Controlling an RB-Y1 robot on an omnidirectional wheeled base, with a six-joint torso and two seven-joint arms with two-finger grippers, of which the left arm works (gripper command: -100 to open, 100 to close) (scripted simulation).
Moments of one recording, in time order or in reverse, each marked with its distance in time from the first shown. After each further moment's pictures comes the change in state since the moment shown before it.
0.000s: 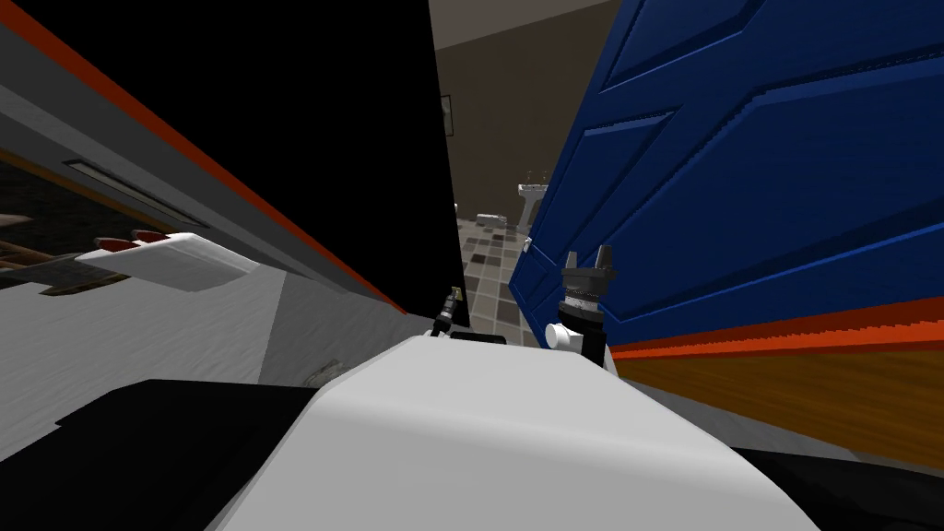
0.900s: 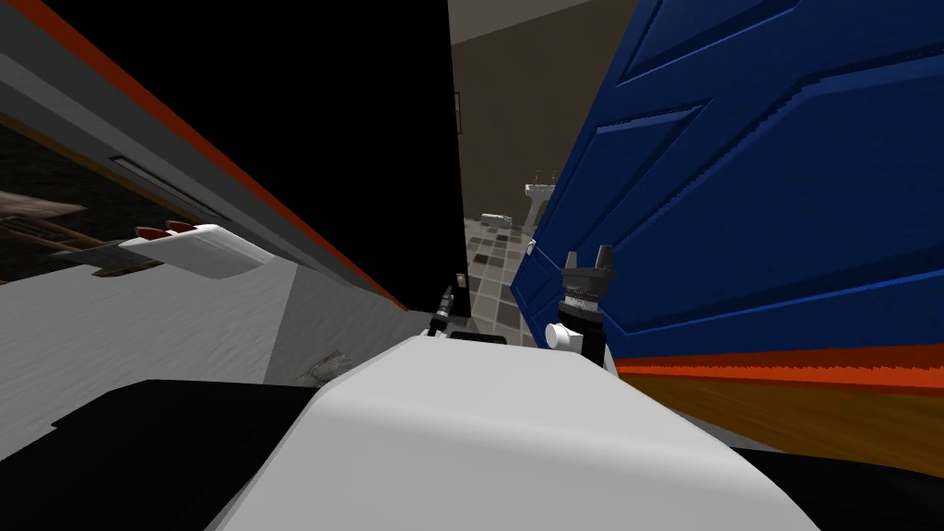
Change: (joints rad) arm -0.009 0.015 0.042 0.012 0.021 -0.020 -0.013
